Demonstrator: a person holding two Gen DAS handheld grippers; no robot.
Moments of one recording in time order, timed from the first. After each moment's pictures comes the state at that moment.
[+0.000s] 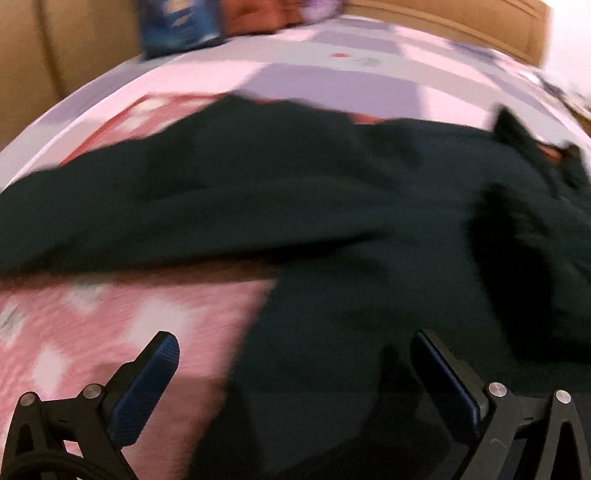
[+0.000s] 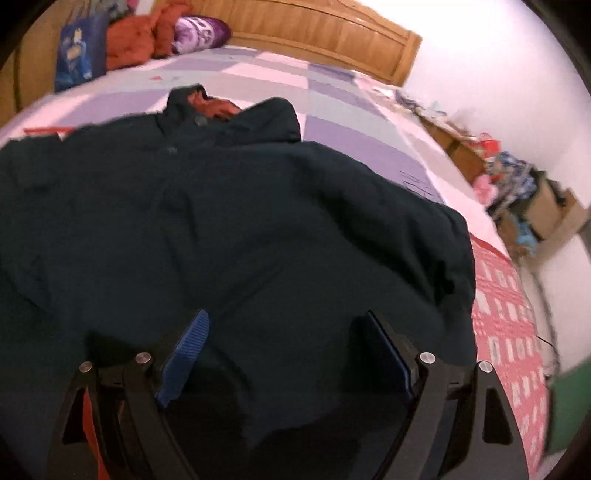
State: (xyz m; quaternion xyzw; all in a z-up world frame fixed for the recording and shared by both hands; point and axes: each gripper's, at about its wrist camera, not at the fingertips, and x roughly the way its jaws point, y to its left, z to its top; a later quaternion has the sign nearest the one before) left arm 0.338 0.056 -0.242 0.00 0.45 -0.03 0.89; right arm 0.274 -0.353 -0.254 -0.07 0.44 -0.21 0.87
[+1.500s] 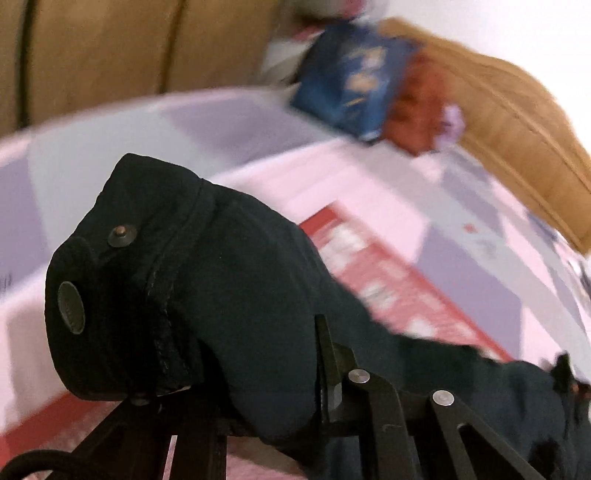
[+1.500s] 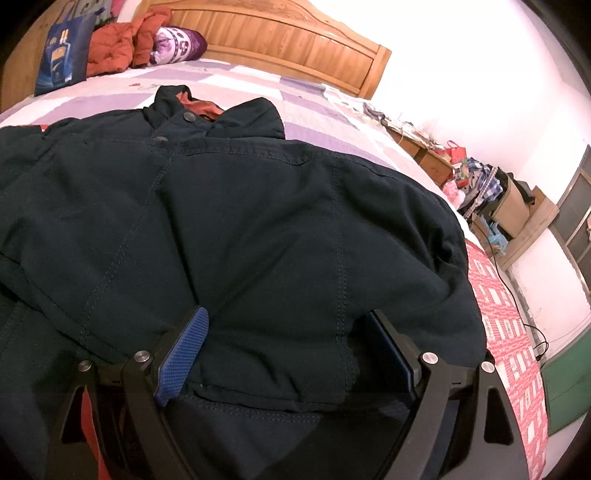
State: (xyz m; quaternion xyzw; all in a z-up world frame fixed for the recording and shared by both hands) left arm 0.425 0.293 -0.157 -0.18 0.34 0.02 0.92; right arm 0.265 -0.343 -0.277 -0.09 0.41 -0.25 0.87
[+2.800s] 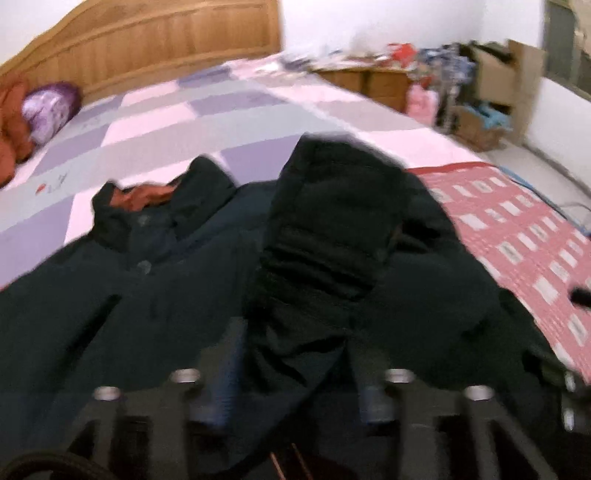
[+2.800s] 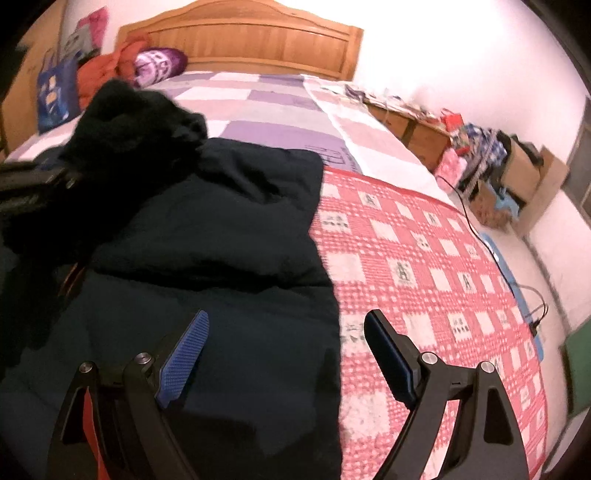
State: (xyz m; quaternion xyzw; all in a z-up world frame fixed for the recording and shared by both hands) left arm 0.234 -0.274 -0.169 0.15 0.33 -0.37 0.85; right arm 0.108 -0.455 -0.209 0.01 0.41 -0.23 0.89
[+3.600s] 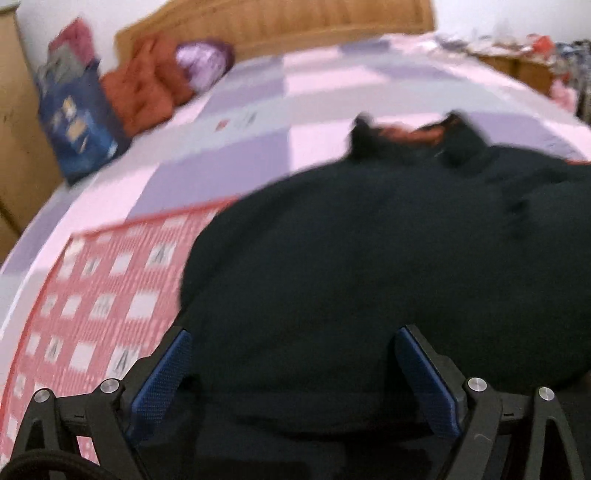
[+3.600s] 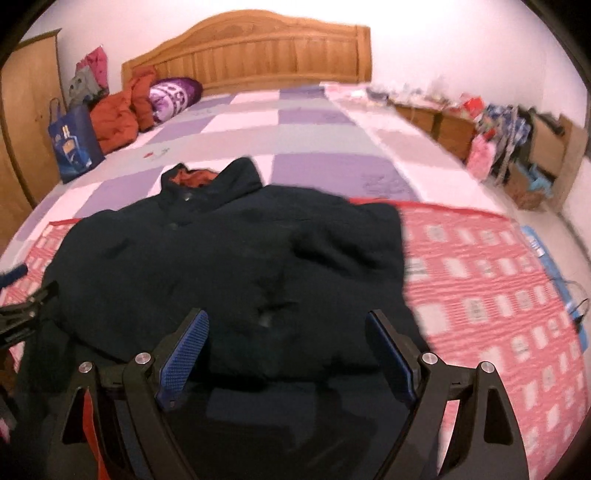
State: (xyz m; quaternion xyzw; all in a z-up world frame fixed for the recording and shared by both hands) left arm 0.320 -0.092 -0.192 0.16 0.38 -0.13 0.90; right arm 0.210 -0.404 -0.184 0.10 0.41 -0.16 0.89
